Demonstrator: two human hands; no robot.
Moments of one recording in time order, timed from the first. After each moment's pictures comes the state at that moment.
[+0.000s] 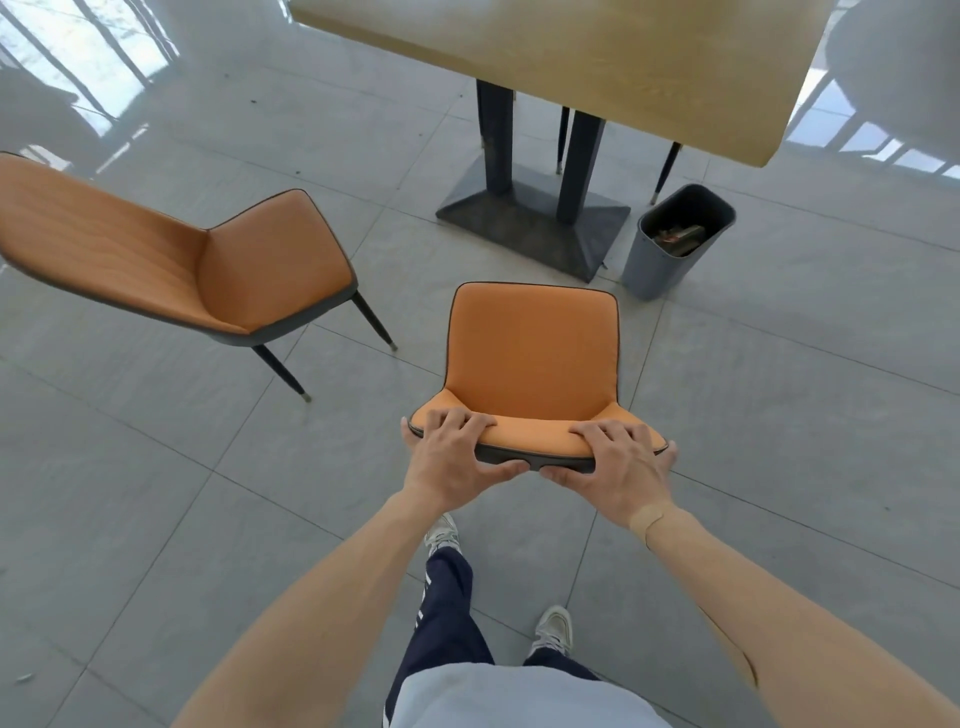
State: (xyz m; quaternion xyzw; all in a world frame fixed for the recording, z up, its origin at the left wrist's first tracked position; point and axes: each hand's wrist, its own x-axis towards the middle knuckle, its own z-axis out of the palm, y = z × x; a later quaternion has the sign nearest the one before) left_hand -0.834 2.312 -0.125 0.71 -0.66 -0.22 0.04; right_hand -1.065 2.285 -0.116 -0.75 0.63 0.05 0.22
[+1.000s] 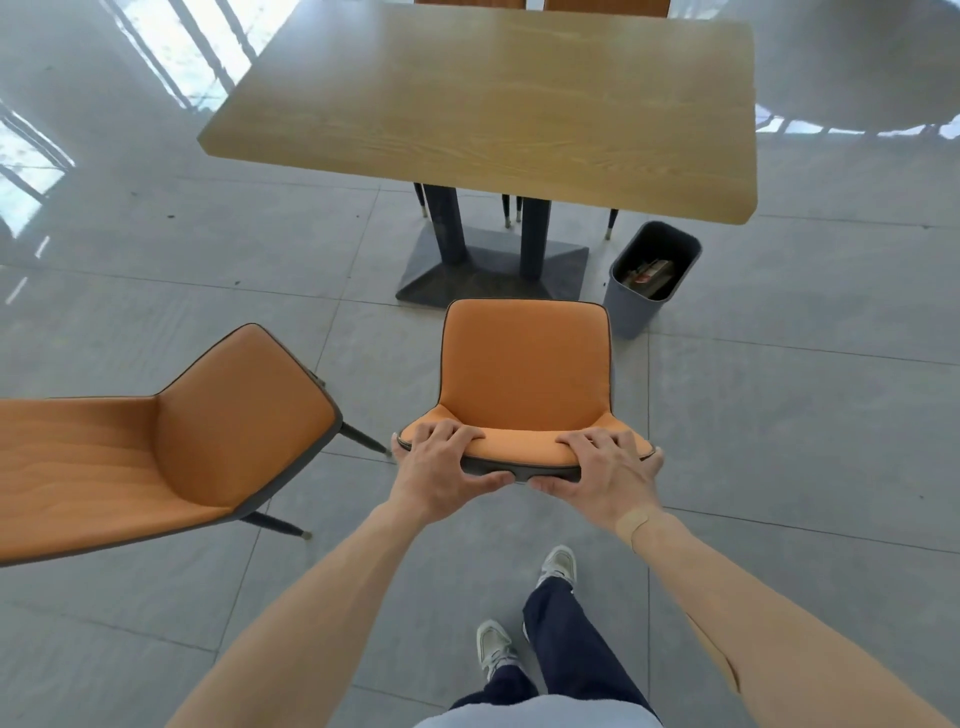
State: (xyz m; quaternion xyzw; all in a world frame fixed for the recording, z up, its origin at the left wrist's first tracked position) left_hand -0.711 2.067 -0.121 0.64 -0.74 -0.23 0.01; right_hand -0.947 2.093 -0.112 -0.67 0.70 0.03 0.23
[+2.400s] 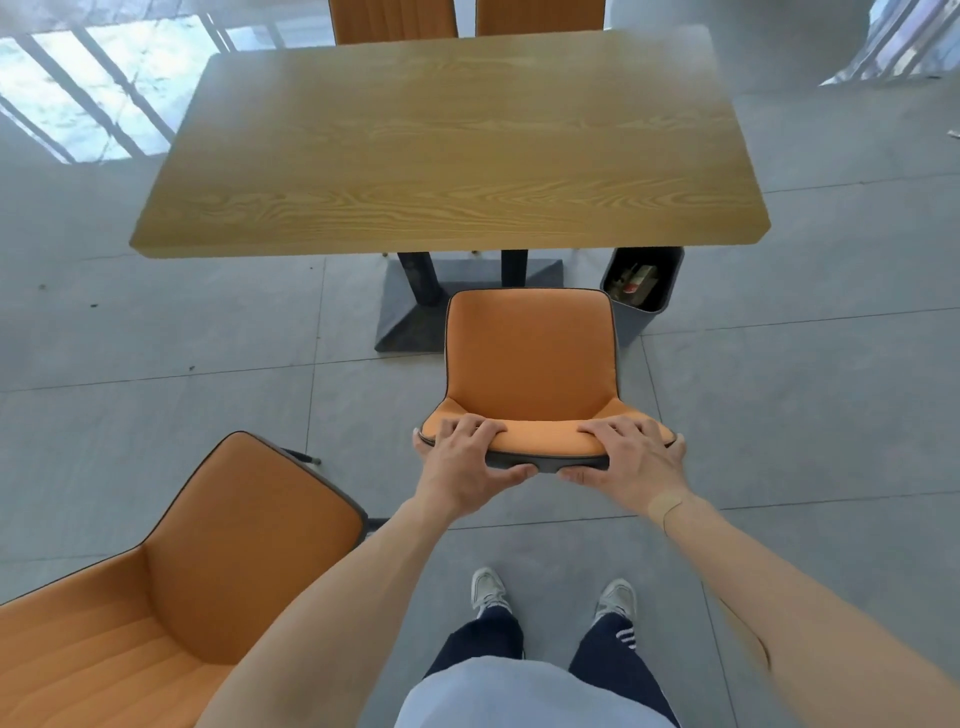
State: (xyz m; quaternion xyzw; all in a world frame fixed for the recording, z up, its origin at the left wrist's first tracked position) left_hand -0.651 1.871 -0.128 0.54 -0.81 -0.25 0.00; right_hand -0.883 1.942 -0.107 -0.59 0.77 0.04 0.25
